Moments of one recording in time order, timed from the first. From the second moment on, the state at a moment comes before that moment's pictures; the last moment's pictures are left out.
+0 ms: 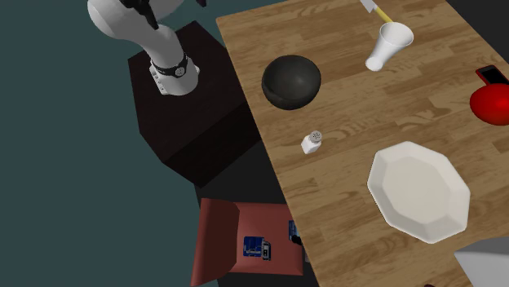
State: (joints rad) arm 0.02 -0.82 0.00 -2.28 -0.08 1.46 0.00
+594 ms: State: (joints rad) arm 0.04 -0.66 0.05 -2.34 -0.04 1.68 0.06
